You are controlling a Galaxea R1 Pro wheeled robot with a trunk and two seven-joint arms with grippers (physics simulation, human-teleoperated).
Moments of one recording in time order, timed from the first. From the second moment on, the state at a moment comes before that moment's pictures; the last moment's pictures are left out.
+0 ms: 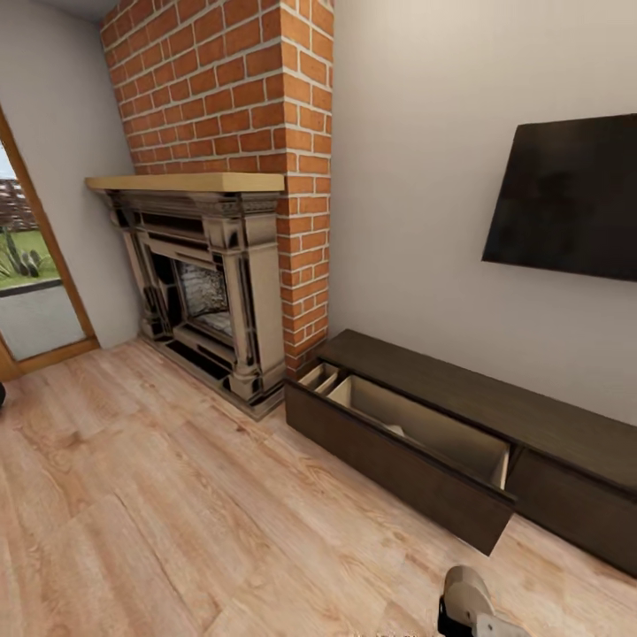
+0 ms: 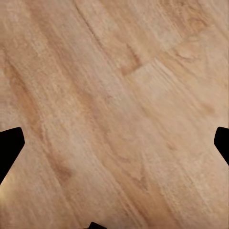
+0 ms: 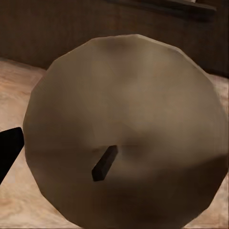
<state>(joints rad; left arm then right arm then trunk) -0.36 -0.04 -0.77 -0.02 1.04 -0.35 0.25 -0.22 -0.06 0.32 -0.38 -0.43 -0.57 -0.29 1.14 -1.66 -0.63</state>
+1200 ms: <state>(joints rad) -0.31 -0.02 -0.78 -0.02 1.04 -0.36 0.17 -0.22 -0.03 0.32 -0.06 -0.43 -0.81 -0.24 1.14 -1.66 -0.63</state>
